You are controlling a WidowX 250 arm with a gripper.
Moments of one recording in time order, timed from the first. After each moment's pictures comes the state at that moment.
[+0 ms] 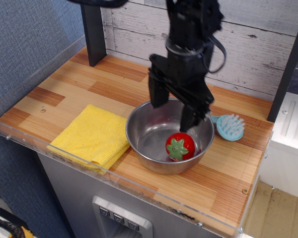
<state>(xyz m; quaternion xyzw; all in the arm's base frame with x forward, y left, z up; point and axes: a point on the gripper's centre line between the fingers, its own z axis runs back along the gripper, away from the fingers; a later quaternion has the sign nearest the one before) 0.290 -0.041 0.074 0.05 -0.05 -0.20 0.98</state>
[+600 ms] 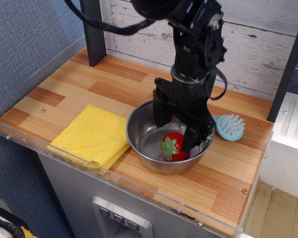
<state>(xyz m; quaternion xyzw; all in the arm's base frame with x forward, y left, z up) 0.291 -0.045 0.038 0.05 -0.03 -0.20 0.98</state>
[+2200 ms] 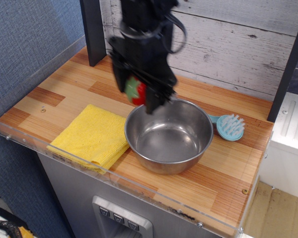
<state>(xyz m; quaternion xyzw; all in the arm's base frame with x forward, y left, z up) 0.266 0.005 0.113 0.07 -0.11 -0.14 0.98</state>
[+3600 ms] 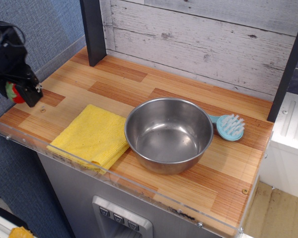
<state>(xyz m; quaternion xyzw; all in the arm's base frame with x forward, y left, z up) 0.233 0.201 0.060 0.03 -0.13 0.02 0.99</state>
